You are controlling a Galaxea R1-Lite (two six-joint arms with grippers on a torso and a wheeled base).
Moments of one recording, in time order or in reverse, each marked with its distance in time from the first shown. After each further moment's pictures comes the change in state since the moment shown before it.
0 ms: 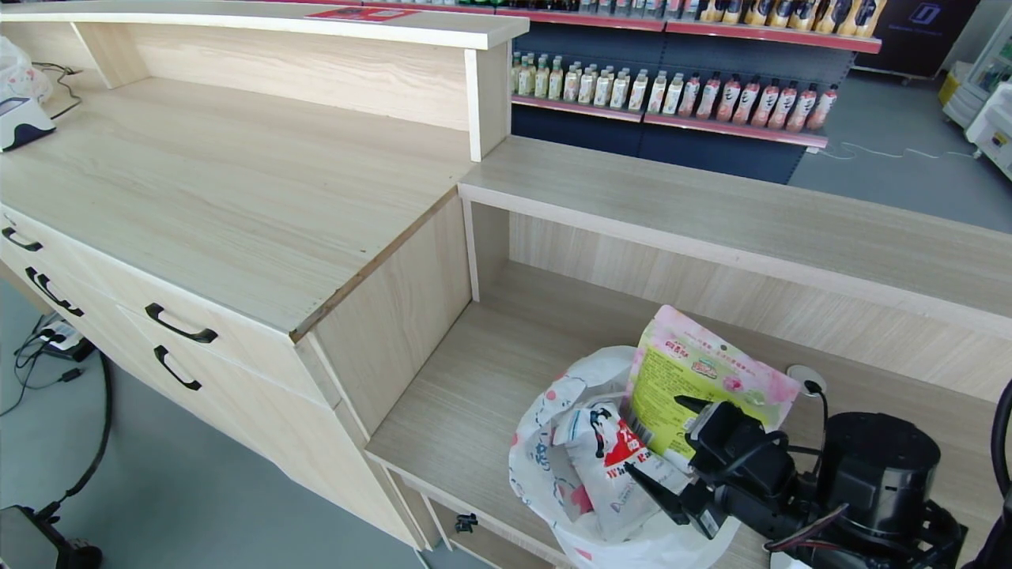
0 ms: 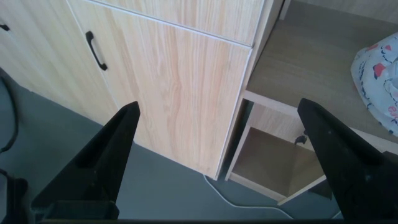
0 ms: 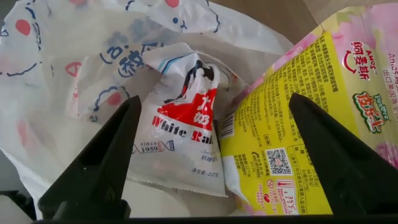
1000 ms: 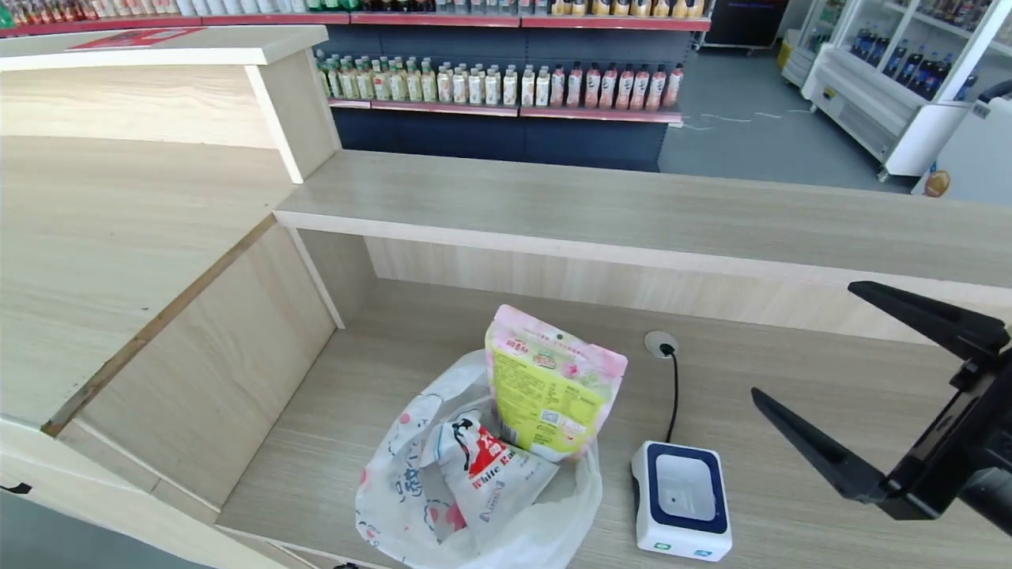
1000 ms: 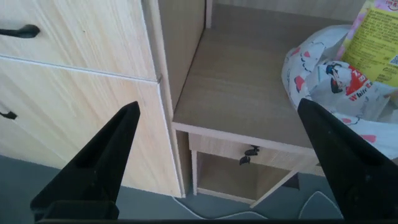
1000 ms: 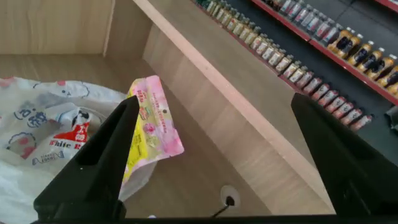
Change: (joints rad) left arm 0.000 0.000 0.000 0.000 0.000 0.000; right arm 0.054 -0.744 -0.070 0.381 0.007 -0.144
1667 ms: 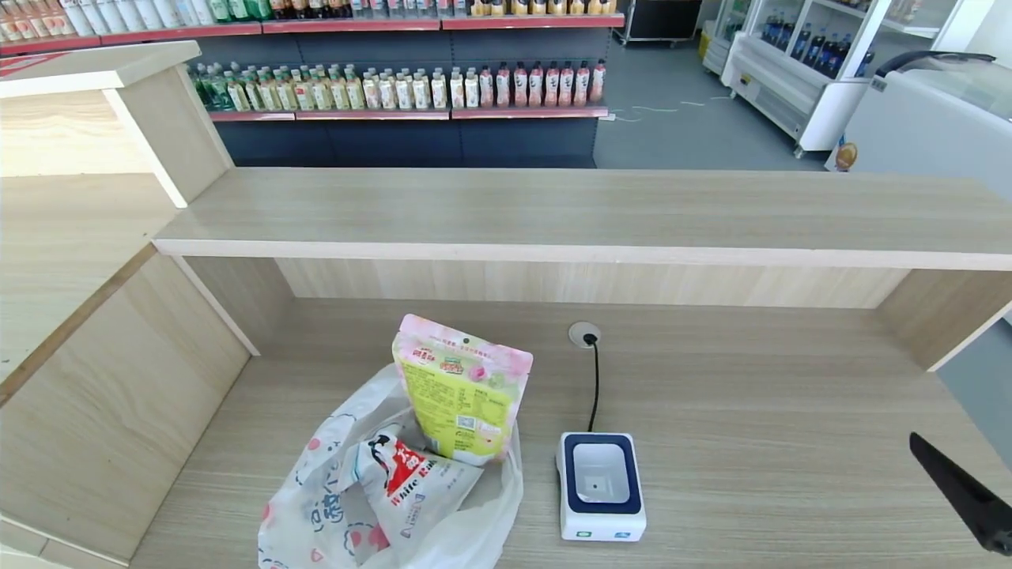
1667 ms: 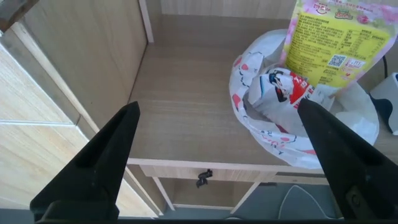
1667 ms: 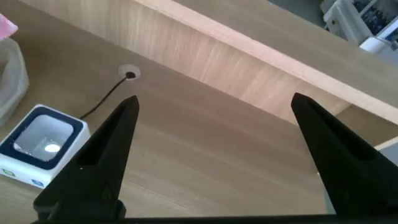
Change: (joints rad) left arm 0.001 0.000 0.000 0.000 0.000 0.000; right arm -0.262 -0.404 0.123 0.406 -0.221 0.198
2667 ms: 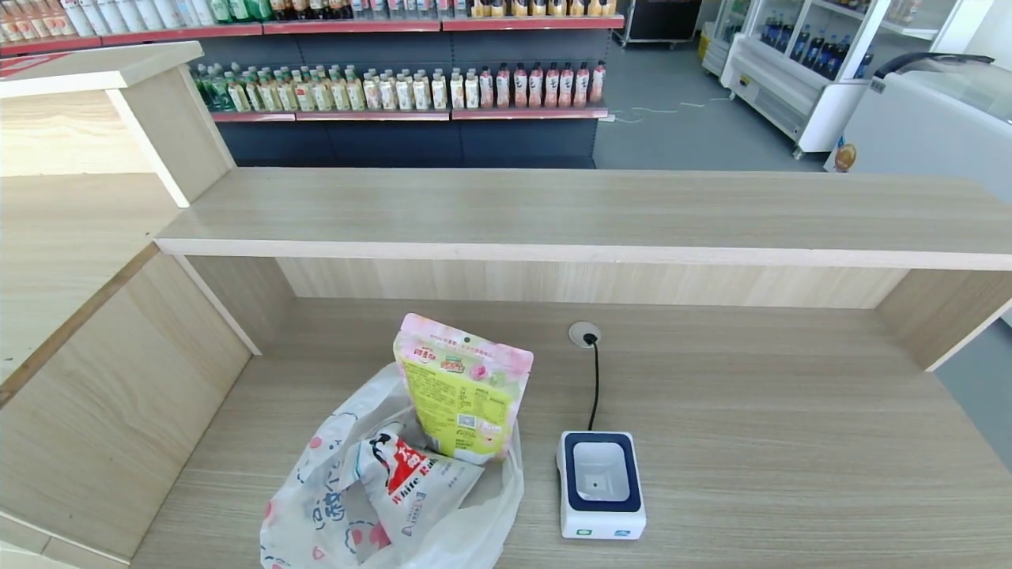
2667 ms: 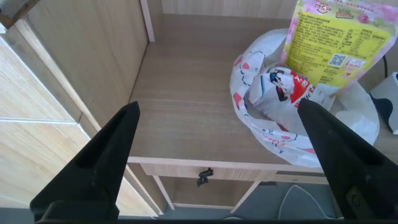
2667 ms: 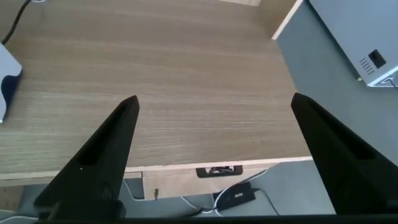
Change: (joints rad) left arm -0.001 0.000 0.000 0.000 0.000 0.000; right arm -0.377 -0.703 0.079 0.737 0.004 0.232
